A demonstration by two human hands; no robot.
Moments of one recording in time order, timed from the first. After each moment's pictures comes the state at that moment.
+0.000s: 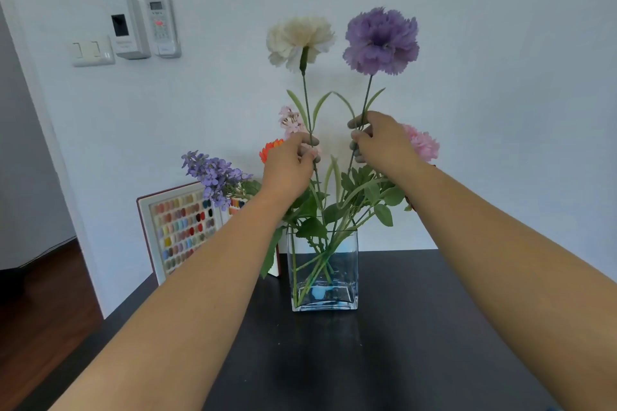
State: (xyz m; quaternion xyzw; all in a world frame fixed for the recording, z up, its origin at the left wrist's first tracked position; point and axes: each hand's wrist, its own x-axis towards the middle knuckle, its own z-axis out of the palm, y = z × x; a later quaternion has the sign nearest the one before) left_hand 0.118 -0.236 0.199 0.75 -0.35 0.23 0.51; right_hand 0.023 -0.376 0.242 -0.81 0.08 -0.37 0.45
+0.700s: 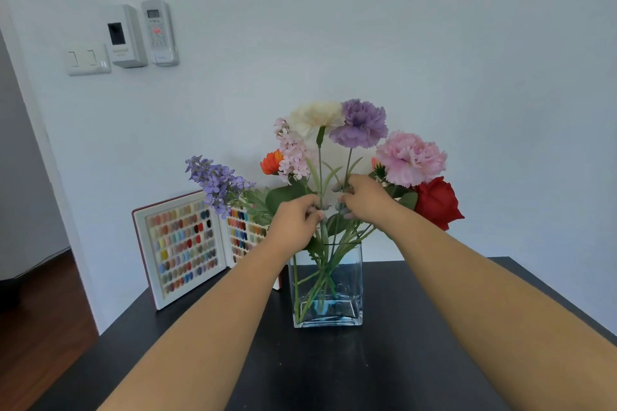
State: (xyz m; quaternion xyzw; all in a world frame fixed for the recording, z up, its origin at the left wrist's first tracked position) left_hand 0.139 -0.236 0.131 0.80 -0.39 0.13 0.43; right_hand 0.065 -0.377 0.180 -0.85 0.13 -0.20 0.48
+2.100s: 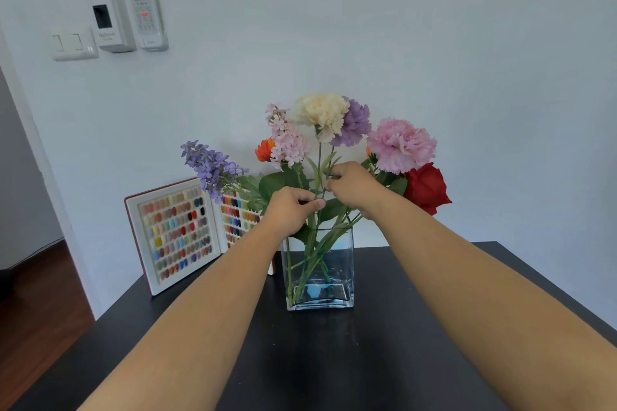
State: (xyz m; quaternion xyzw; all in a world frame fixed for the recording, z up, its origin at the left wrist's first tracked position) left_hand 0.144 -0.239 0.128 0.80 -0.37 0.05 0.47; right_hand 0.054 -0.365 0.182 -0.89 0.11 -0.22 0.39
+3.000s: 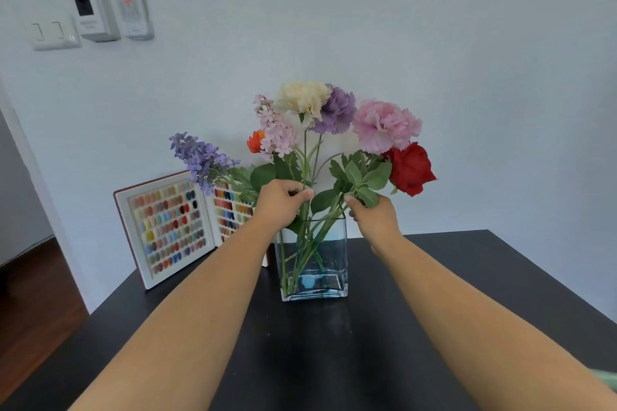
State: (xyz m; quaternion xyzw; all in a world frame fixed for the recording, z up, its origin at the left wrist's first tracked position) left_hand 0.147 -0.240 0.121 0.81 -0.33 0.09 0.47; right_hand 0.043 -0.398 0.088 -0.73 0.16 -0.38 0.55
